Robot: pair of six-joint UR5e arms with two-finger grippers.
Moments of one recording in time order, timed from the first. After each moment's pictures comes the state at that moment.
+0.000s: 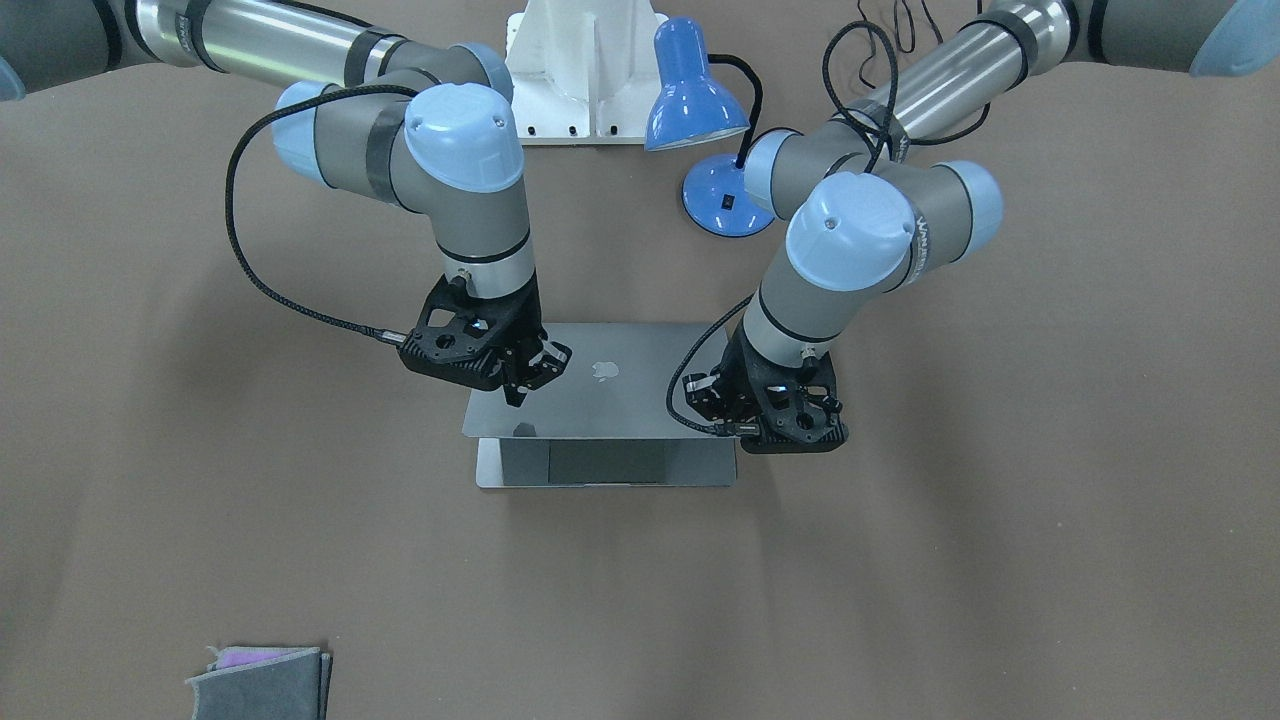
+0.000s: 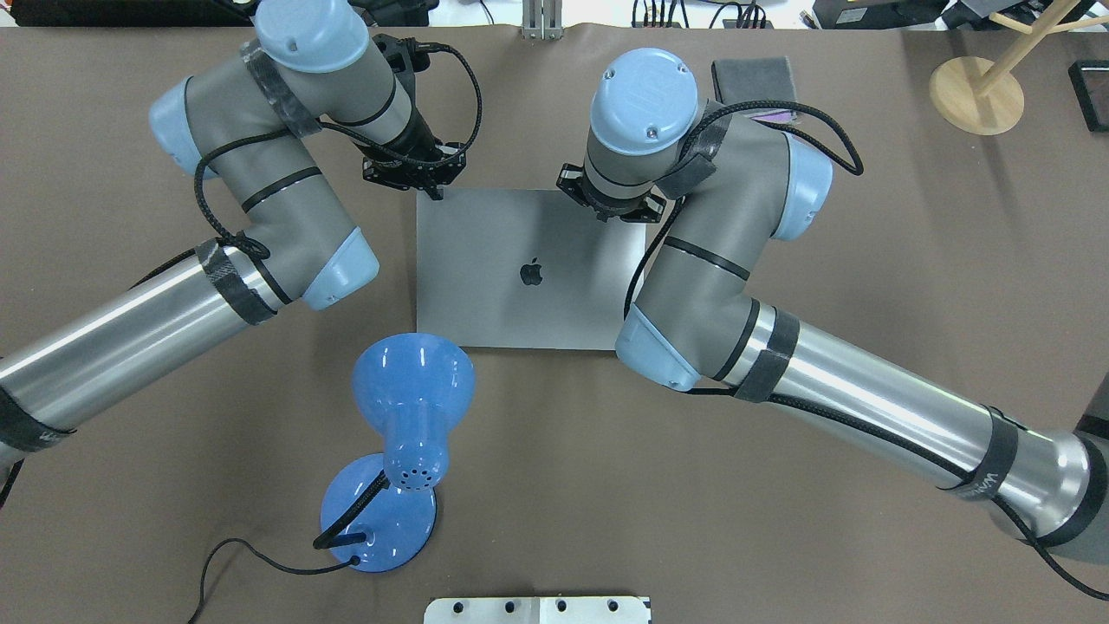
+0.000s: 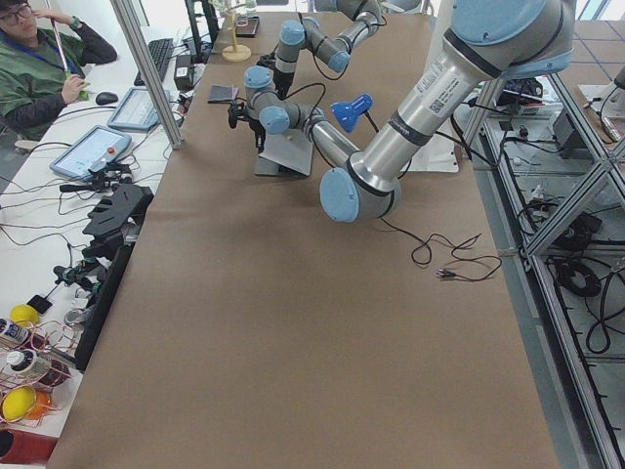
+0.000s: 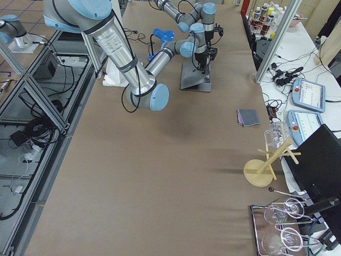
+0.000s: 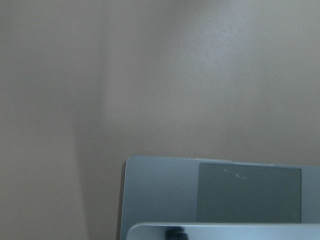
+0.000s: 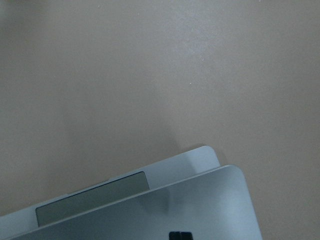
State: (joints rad) left arm -0.79 -2.37 -1.34 -1.86 -2.07 -1.12; right arm 0.66 -0.74 1.47 -1.51 1.78 1.48
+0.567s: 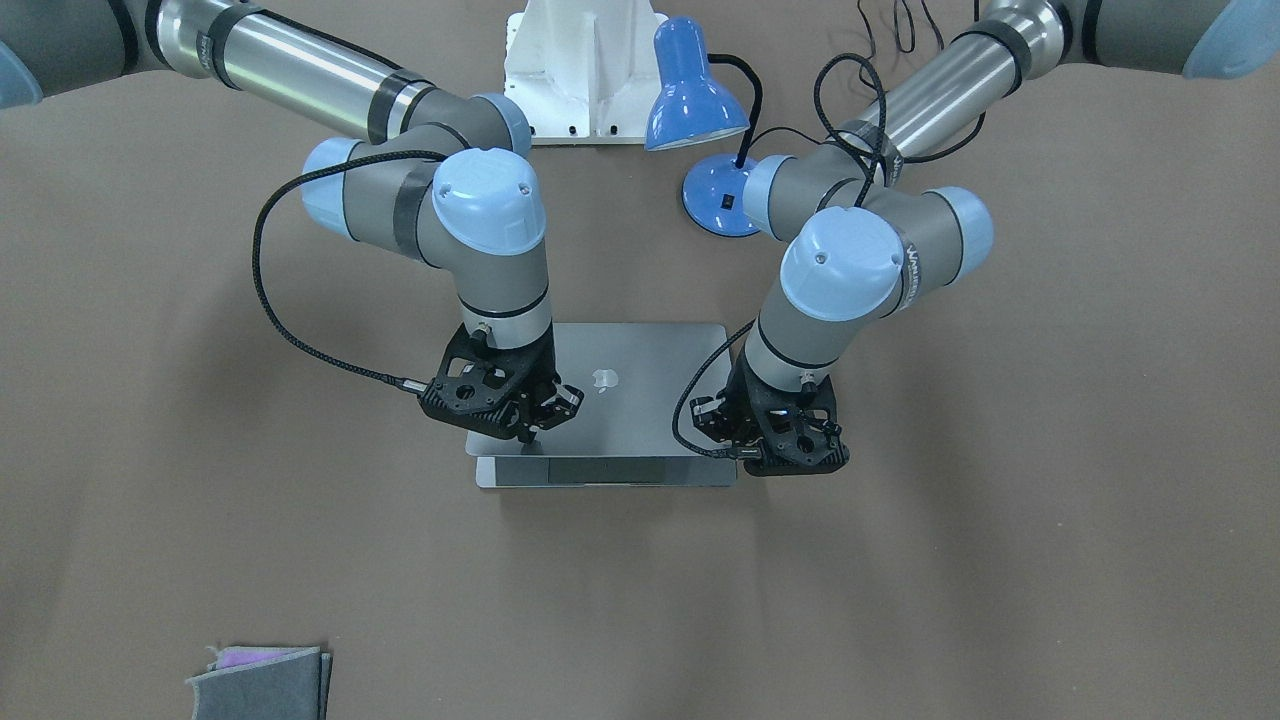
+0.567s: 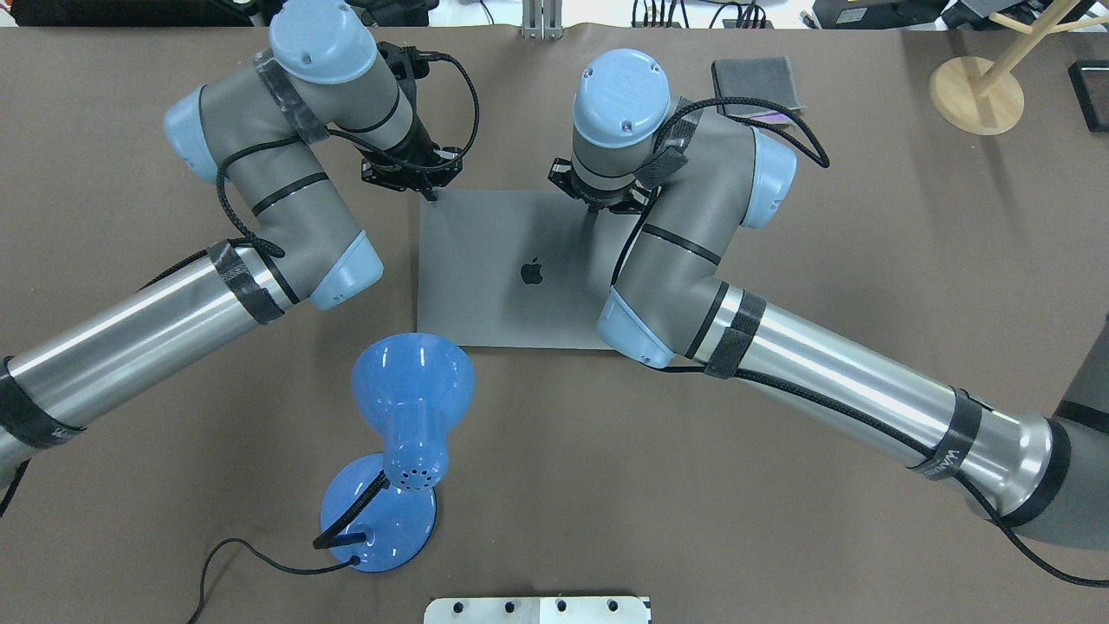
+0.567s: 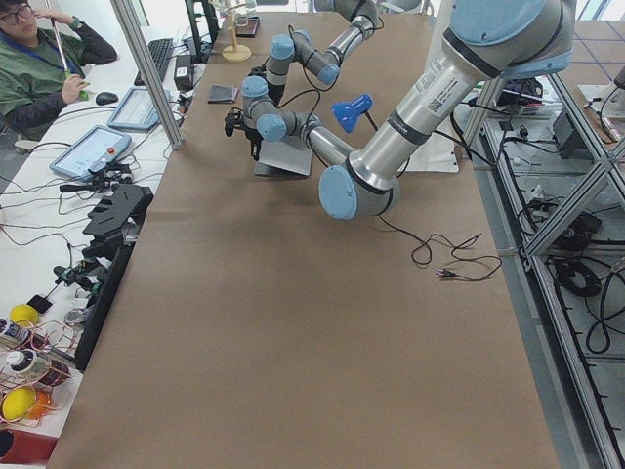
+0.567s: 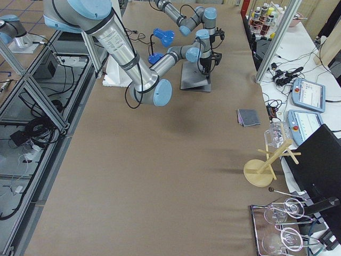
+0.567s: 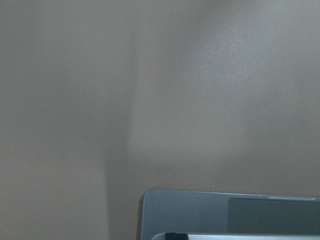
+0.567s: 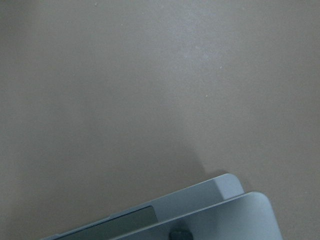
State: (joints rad) left arm -0.79 -2.38 -1.26 -1.88 -2.02 -1.08; right arm 0.66 -0.70 1.29 -1.40 1.78 1.48
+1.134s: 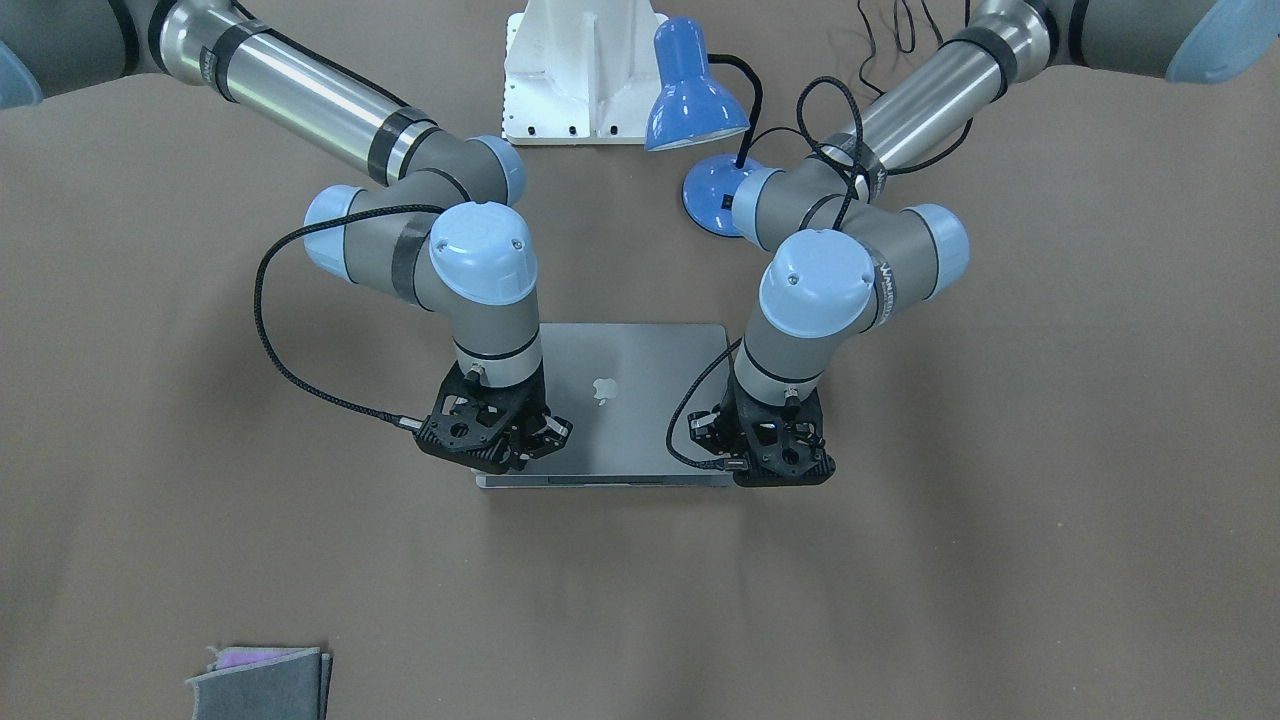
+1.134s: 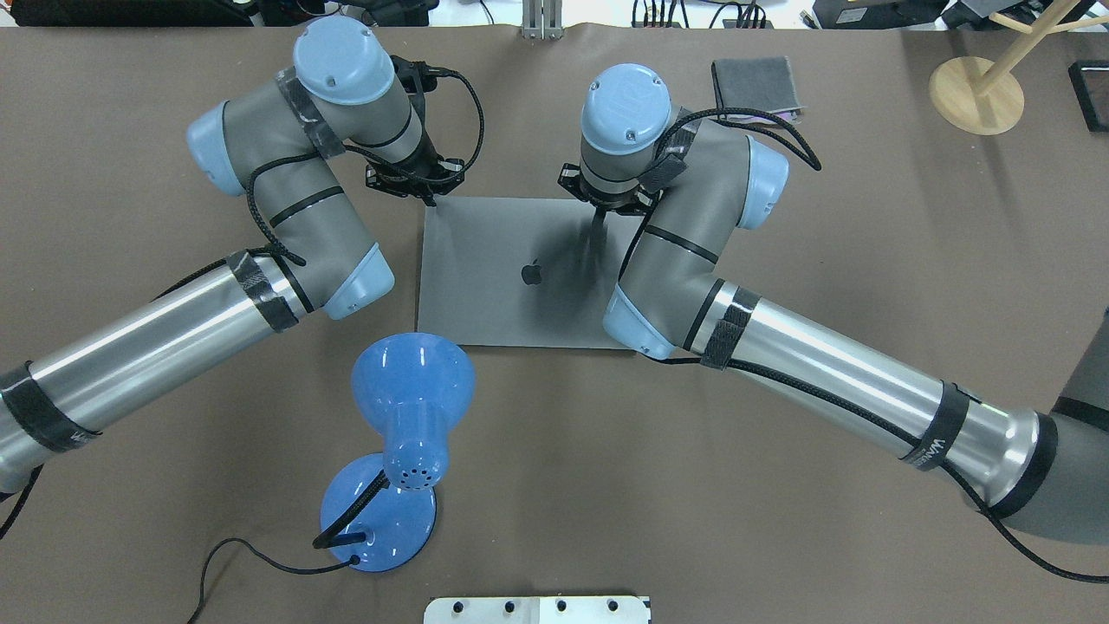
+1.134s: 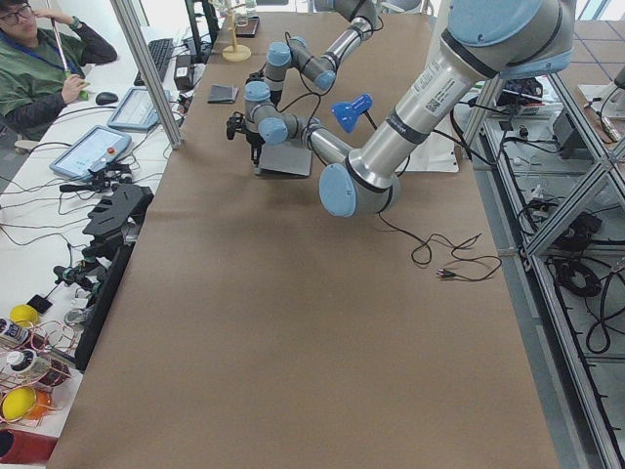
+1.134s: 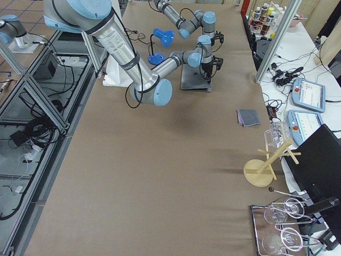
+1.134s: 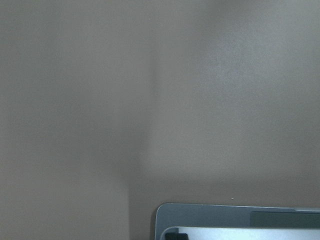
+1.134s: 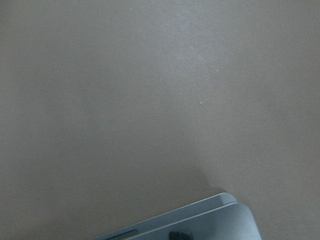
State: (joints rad) left arm -0.76 -2.39 -1.22 -1.91 -1.97 -1.08; right arm 0.67 -0.69 1.22 -1.35 1.78 1.46
